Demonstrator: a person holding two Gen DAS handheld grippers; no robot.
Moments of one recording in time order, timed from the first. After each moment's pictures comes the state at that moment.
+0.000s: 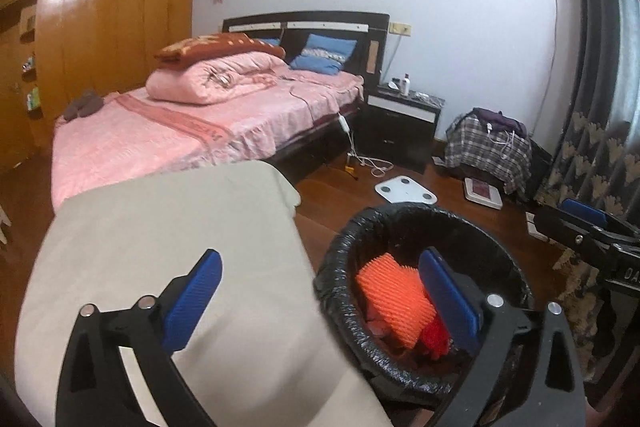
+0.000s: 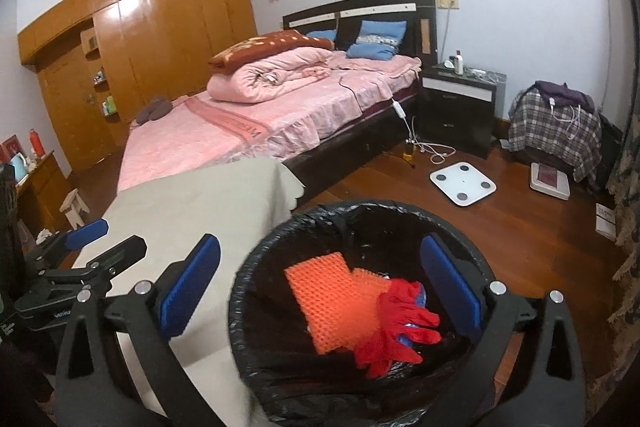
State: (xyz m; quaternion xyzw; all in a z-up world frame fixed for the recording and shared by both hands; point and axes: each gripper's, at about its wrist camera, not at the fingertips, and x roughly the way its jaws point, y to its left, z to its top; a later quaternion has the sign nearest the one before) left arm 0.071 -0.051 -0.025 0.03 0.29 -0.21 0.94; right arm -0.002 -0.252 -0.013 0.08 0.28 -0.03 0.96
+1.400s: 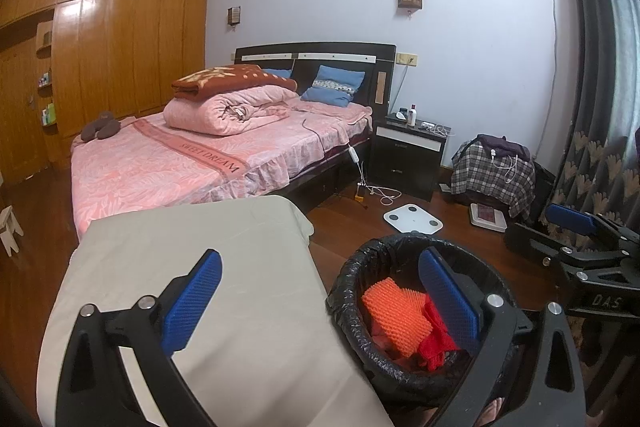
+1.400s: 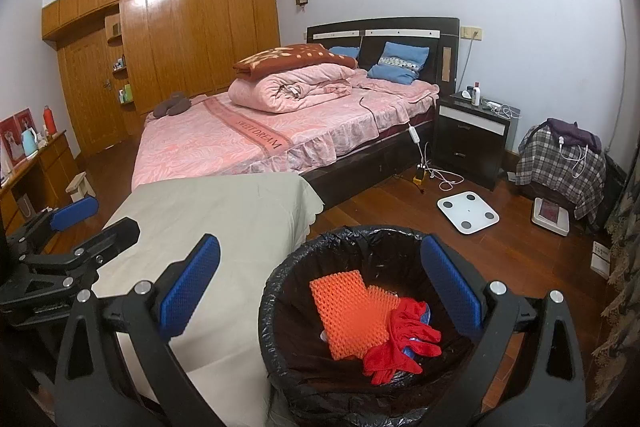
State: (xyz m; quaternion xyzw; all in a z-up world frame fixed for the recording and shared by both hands) left arm 0.036 -0.024 0.021 0.02 0.24 -0.19 0.95; right arm -0.019 -0.213 0.024 0.04 0.26 -0.01 0.97
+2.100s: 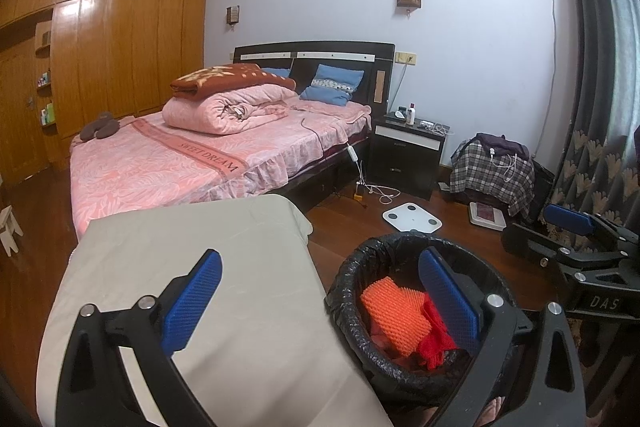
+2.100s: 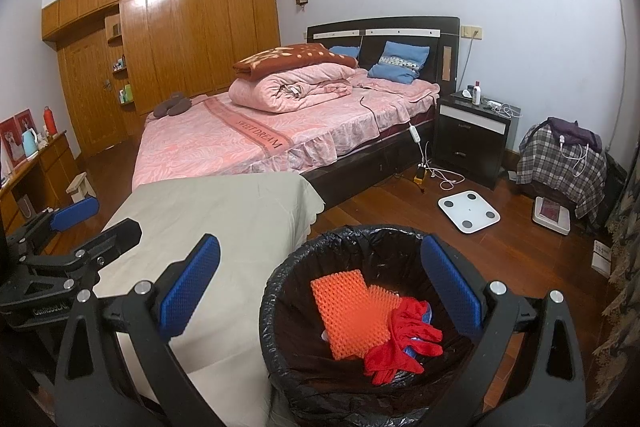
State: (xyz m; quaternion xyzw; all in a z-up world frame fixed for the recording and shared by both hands) left arm 0.035 -0.024 0.022 0.02 0.24 -0.19 0.95; right arm -0.018 -0.213 0.024 0.04 0.26 -0.01 0.97
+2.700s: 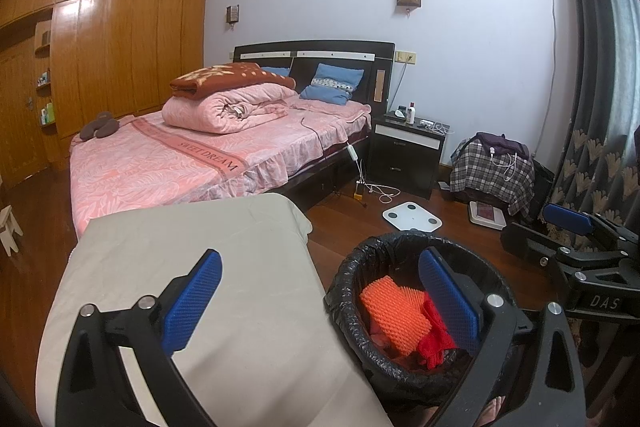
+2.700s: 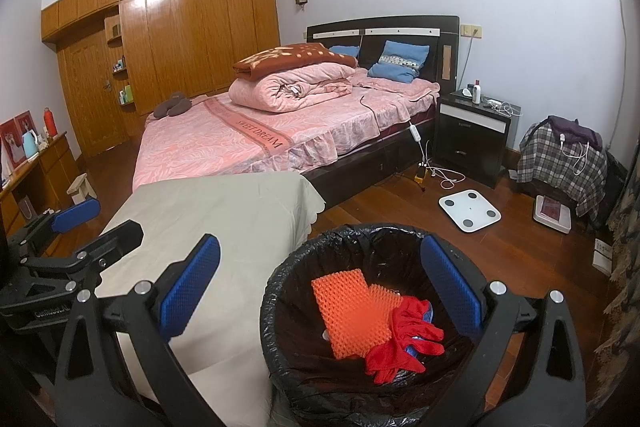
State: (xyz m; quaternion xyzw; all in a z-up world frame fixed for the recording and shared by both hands) left arm 0.035 -0.024 0.023 0.02 0.24 -0.19 0.95; right arm -0.017 -0.212 0.024 0.04 0.26 -0.01 0.97
